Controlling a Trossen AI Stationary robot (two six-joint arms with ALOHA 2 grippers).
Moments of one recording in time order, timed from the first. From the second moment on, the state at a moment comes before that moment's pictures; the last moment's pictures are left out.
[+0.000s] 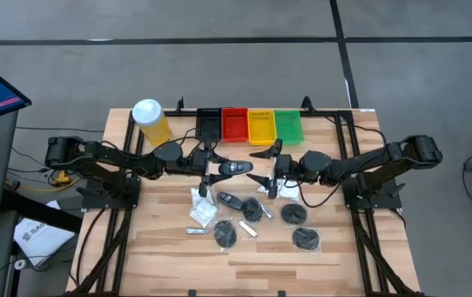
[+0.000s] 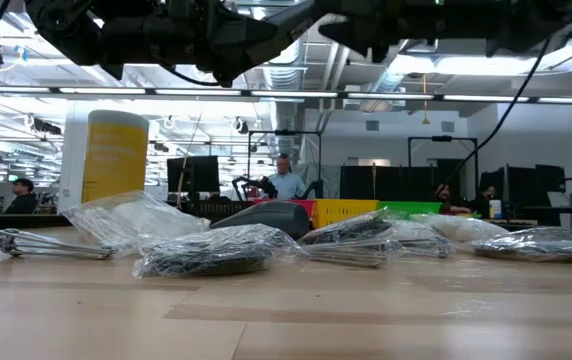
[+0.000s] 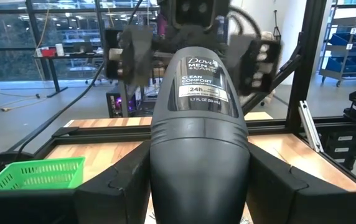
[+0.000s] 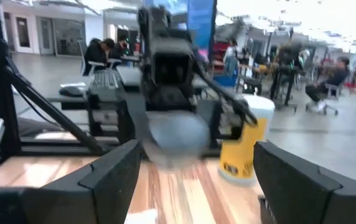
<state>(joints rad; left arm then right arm) 0.09 1.37 0.56 0.83 0.13 0.04 0.08 1.39 0.65 0.83 0.21 -0.11</state>
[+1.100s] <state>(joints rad) 0.06 1.37 0.56 0.86 0.13 0.04 0.11 1.63 0.88 0.82 0.21 -0.23</state>
